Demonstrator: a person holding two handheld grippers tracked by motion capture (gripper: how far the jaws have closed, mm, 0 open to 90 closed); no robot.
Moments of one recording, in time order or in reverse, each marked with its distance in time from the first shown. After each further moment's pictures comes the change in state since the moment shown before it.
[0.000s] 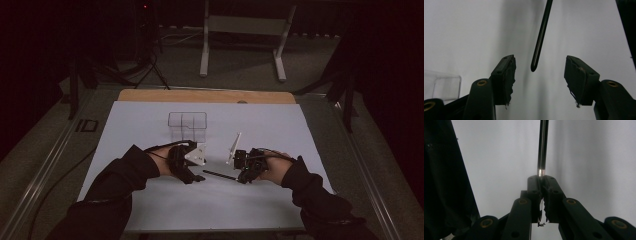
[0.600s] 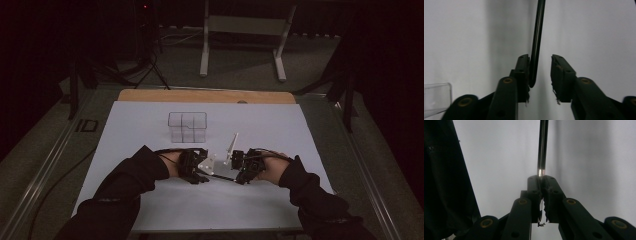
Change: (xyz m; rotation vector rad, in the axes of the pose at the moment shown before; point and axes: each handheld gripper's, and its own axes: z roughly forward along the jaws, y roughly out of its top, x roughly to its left) left arm -0.006 0.011 0.026 0.122 -0.020 0.102; right arm 0.000 0.006 0.004 0.008 0.027 0.000
